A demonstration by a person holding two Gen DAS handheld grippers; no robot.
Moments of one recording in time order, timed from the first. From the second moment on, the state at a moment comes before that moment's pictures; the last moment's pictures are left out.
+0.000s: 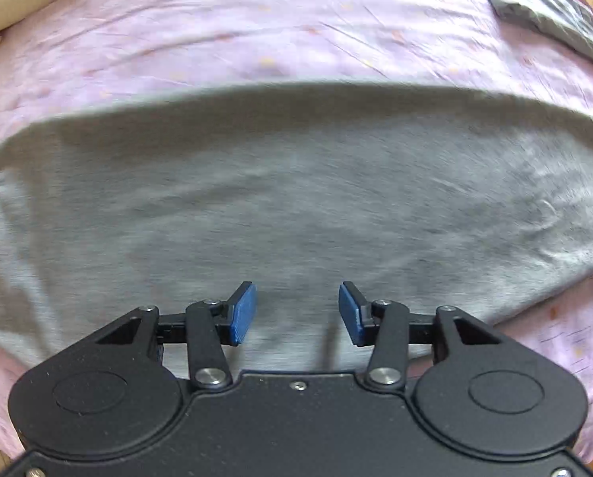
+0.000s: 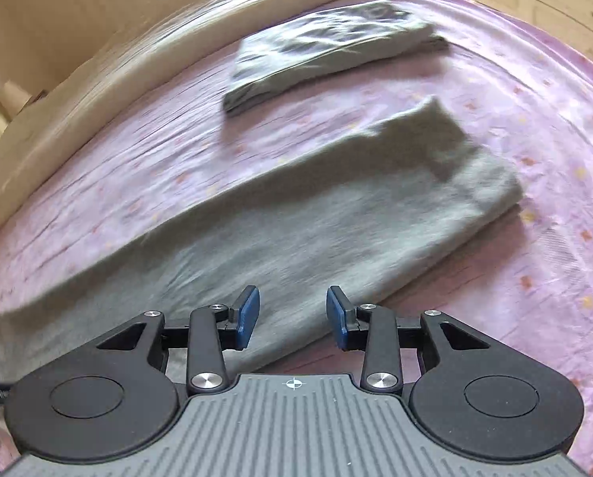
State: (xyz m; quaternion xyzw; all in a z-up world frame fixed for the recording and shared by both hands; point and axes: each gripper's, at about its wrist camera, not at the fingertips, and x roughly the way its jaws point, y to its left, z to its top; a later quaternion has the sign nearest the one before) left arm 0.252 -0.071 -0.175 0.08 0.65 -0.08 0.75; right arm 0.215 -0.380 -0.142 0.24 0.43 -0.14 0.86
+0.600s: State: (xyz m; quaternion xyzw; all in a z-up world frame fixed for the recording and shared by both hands) left arm 0.268 -0.082 -0.192 0.10 0.69 -0.03 0.72; right arm 0.207 -0.547 -0.211 0.51 0.33 -0.20 0.77
